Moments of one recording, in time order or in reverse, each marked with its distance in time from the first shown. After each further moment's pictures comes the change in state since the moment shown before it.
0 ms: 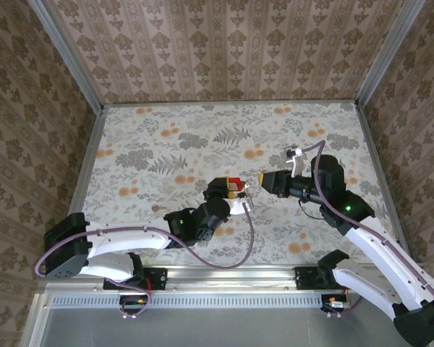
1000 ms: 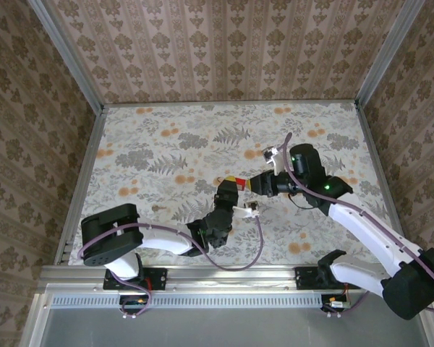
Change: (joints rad) left arm -0.032 0.300 -0.119 0.772 -0.212 0.684; right arm 0.002 0.263 0.074 -0.034 -0.138 -0.237
